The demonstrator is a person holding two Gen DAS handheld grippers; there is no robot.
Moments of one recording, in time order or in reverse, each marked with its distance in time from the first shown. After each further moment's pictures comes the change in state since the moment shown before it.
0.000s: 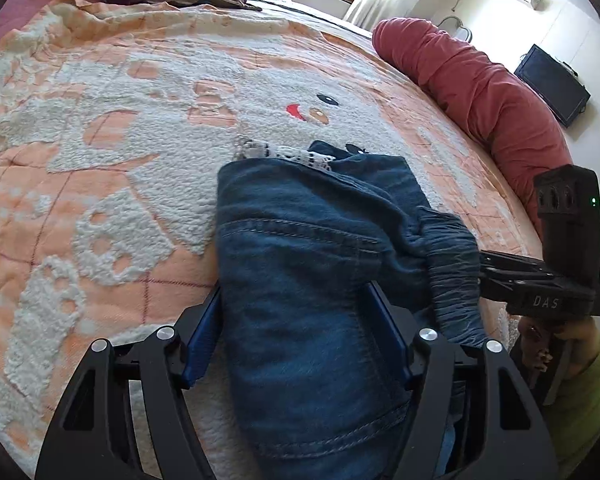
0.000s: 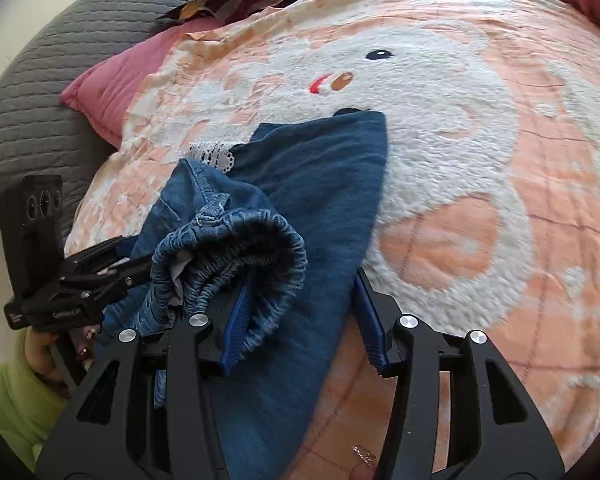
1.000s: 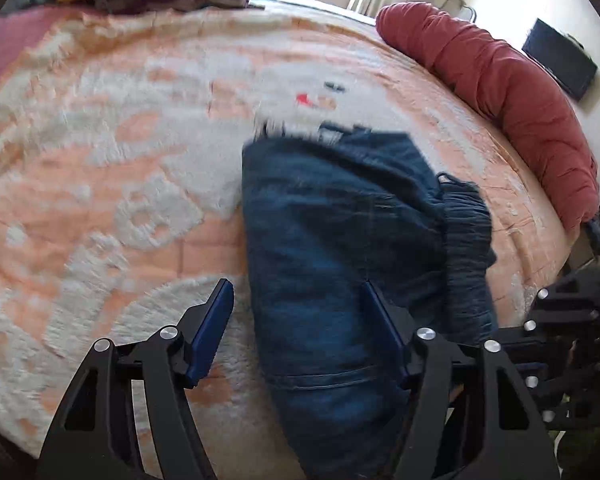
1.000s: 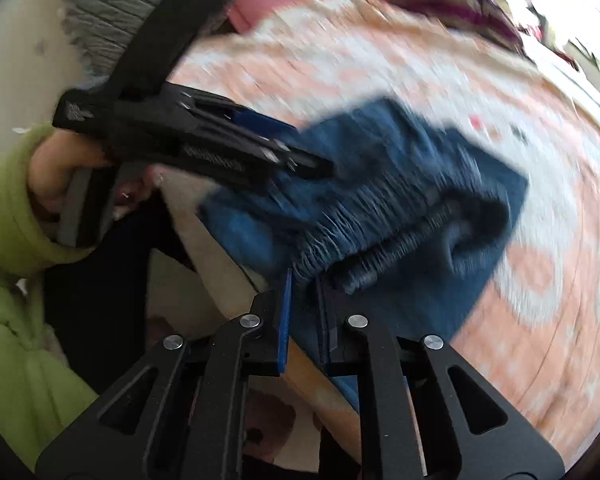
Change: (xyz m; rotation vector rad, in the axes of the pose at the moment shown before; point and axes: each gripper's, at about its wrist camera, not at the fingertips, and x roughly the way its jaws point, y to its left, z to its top) left arm -0.019 -0.005 -0.021 0.048 0.030 0.091; right arm -0.014 0.106 -0.067 -0.567 0.120 -0.054
